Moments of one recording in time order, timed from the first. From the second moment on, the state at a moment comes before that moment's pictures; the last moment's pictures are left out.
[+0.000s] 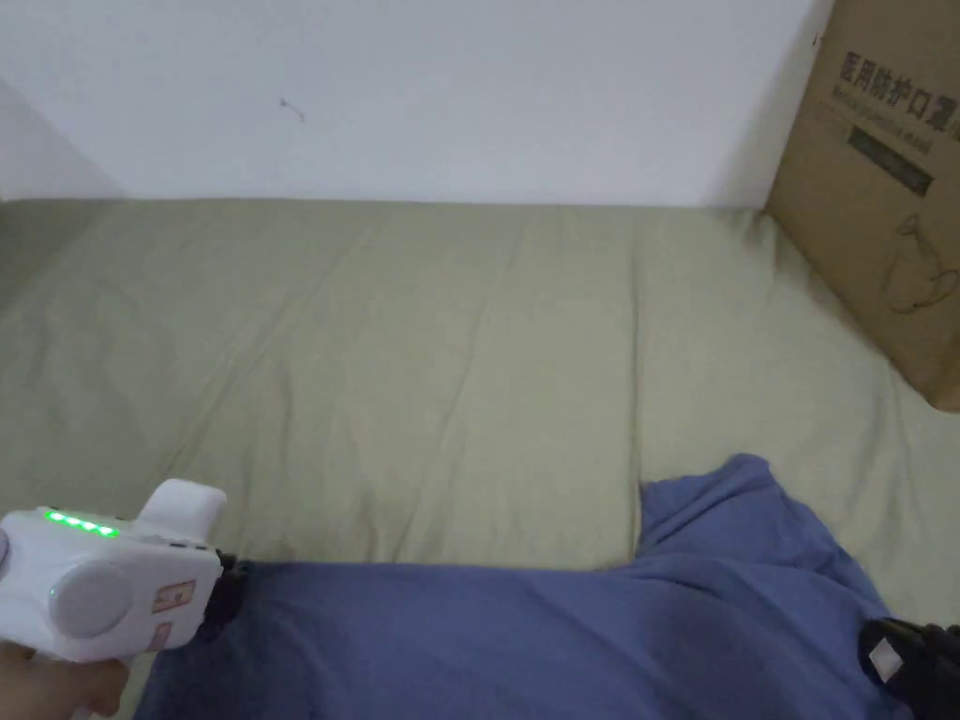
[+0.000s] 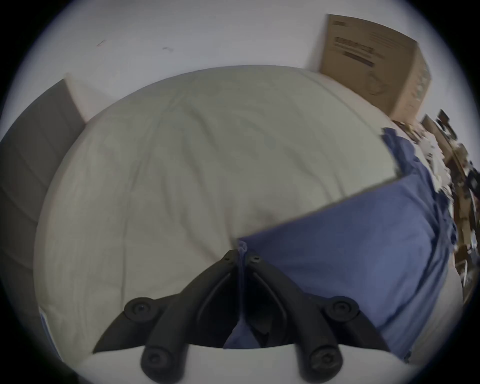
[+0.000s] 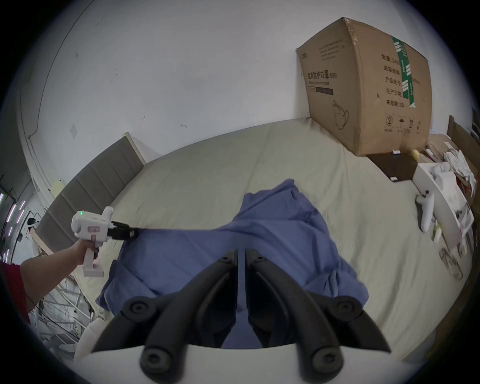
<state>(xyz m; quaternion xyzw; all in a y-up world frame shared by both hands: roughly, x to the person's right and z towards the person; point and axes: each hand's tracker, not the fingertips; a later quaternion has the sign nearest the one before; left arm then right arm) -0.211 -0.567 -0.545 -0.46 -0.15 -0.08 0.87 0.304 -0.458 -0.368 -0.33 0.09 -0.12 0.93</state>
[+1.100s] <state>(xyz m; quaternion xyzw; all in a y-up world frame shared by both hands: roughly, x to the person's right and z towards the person) -0.234 -0.497 -0.510 -0.37 -0.07 0.05 0.92 0.374 -0.456 -0.587 -0.43 0.00 -0.13 0.90</state>
